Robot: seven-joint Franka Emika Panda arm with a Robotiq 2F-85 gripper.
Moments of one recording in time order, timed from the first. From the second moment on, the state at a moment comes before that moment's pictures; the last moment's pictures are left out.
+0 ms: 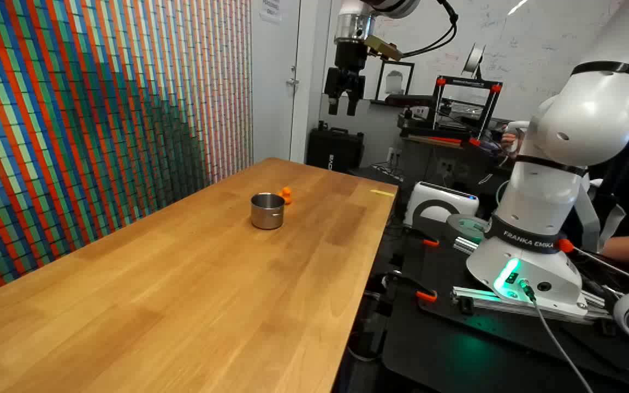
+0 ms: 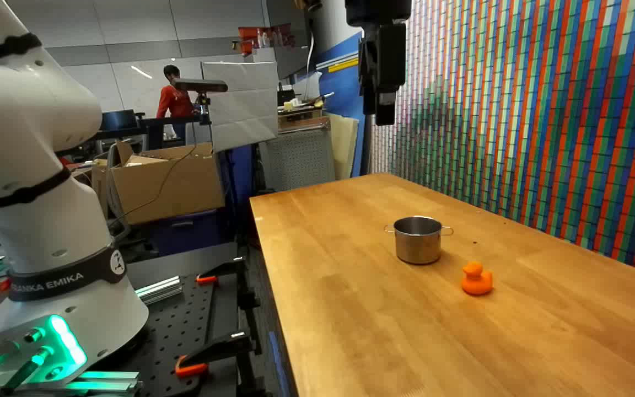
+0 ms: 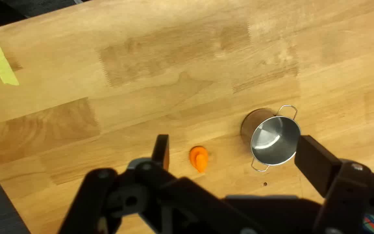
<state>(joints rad) -0.09 -0.25 -0.10 -2.32 0.06 2.04 -0.02</state>
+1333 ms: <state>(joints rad) -0.09 0.11 -0.09 -2.17 0.04 2.28 -0.05</state>
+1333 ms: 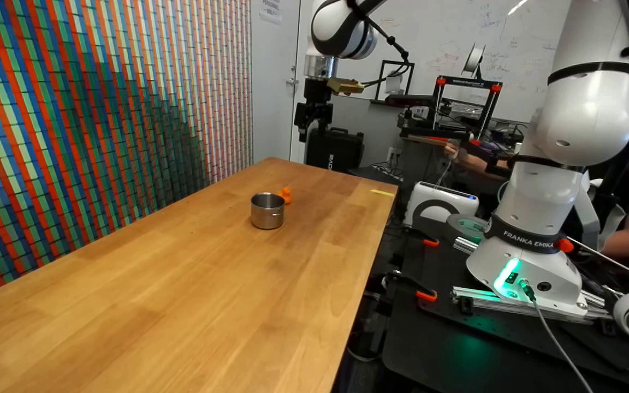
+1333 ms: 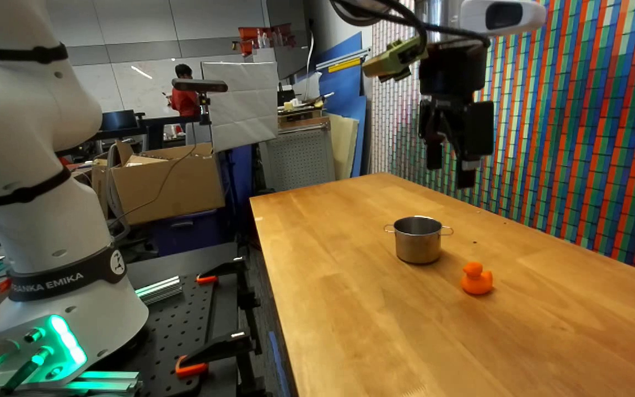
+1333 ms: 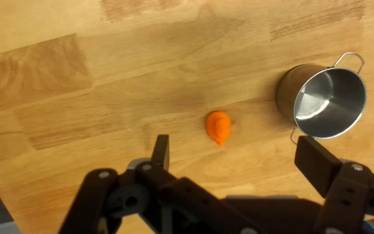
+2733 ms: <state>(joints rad) -0.08 0.55 -0.03 -1.98 -0.04 2.45 -0.15</state>
